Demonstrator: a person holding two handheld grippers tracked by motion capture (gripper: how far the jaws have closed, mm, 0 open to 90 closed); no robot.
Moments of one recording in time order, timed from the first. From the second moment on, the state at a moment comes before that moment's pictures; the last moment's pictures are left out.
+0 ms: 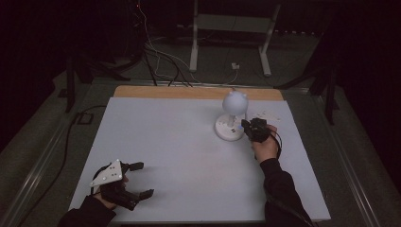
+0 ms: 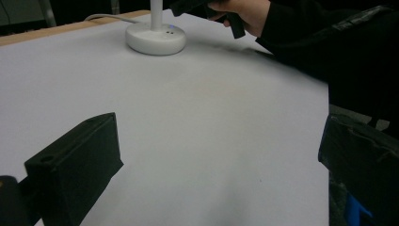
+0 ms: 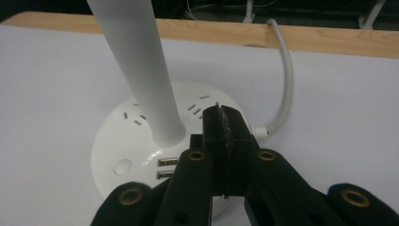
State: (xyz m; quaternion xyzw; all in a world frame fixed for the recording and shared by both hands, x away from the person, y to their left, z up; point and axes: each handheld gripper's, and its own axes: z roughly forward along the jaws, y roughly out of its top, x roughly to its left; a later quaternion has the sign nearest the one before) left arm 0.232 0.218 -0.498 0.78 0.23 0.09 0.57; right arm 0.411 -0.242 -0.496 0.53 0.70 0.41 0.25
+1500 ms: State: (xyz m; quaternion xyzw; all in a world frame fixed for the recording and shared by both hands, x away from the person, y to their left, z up) left arm 0.232 0.218 -0.498 0.78 0.23 0.08 0.57; right arm 0.420 -0.235 -0.513 0.51 0.73 0.38 0.26
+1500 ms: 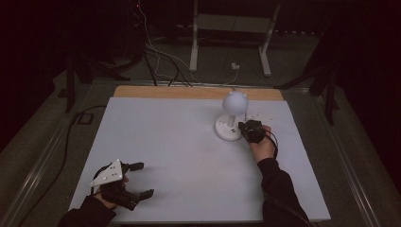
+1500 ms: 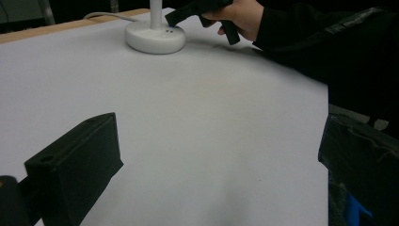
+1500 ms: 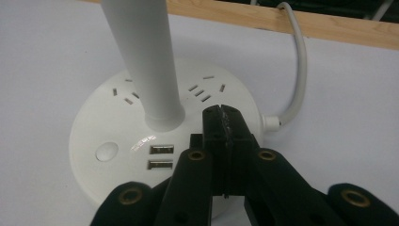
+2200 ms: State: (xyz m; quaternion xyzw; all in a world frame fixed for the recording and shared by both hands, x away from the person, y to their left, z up) left arm 0.232 0.217 -0.498 0.78 0.23 0.09 0.57; right arm 0.420 -0.227 -0.511 0.49 0.75 0.35 0.28
